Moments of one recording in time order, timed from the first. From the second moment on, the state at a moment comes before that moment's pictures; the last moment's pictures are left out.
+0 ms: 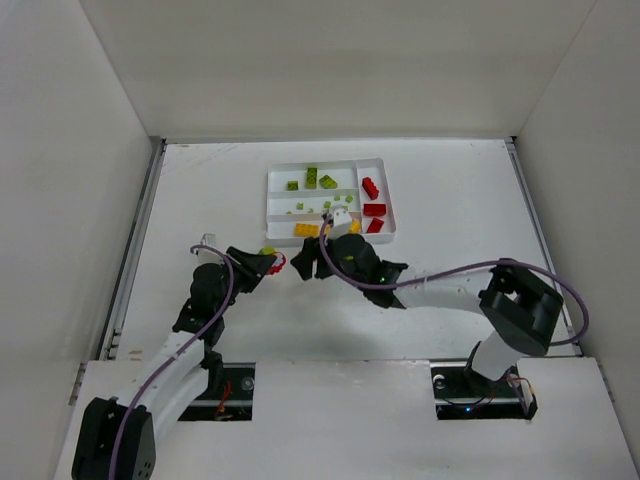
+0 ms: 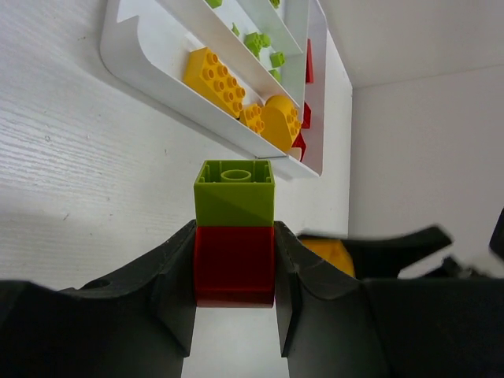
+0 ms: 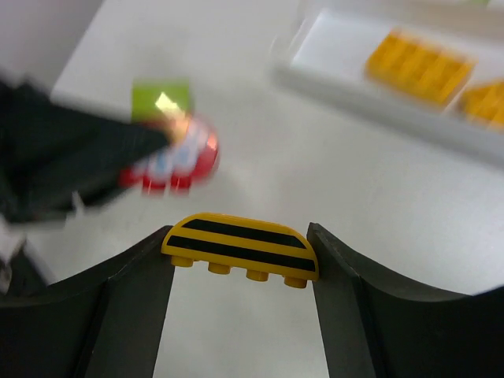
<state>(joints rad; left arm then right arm) -0.27 0.74 0.13 0.32 0.14 -1.10 1.03 1.59 0.83 0.40 0.21 0.54</state>
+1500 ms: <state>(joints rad) -0.41 0.69 0.06 0.42 0.23 -1.08 0.82 1.80 1.13 0.22 0.17 0.53</state>
